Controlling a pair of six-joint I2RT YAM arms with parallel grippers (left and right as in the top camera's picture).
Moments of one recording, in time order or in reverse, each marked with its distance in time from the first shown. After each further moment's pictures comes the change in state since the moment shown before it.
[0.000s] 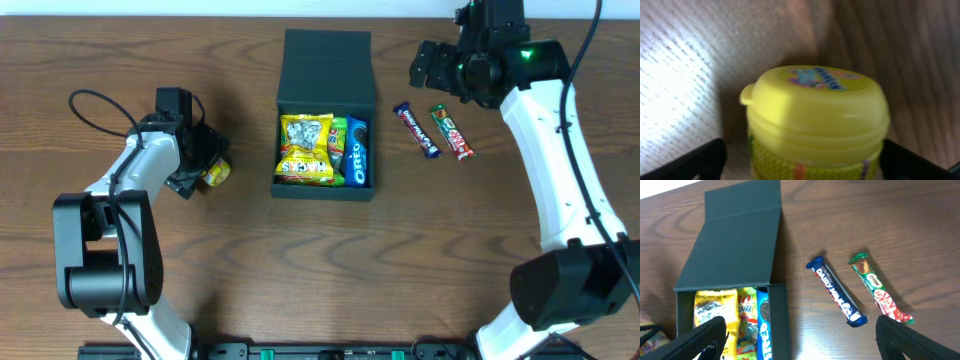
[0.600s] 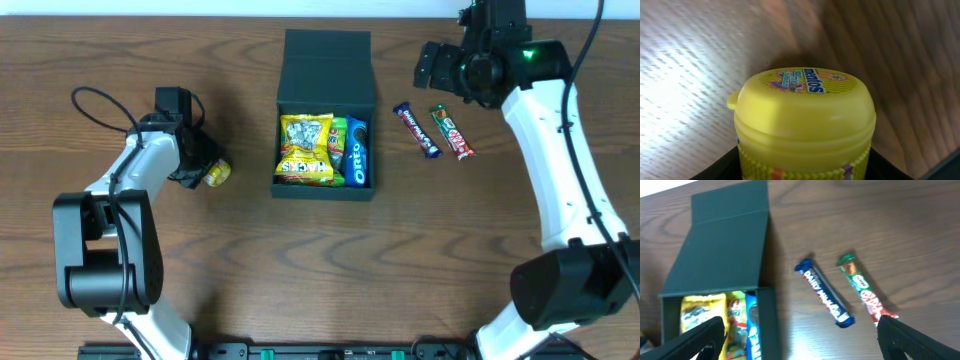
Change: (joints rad) left arm 0.000 0.005 0.012 0.000 0.046 0.100; right arm -0.018 0.000 0.000 -0.004 0.056 -0.012
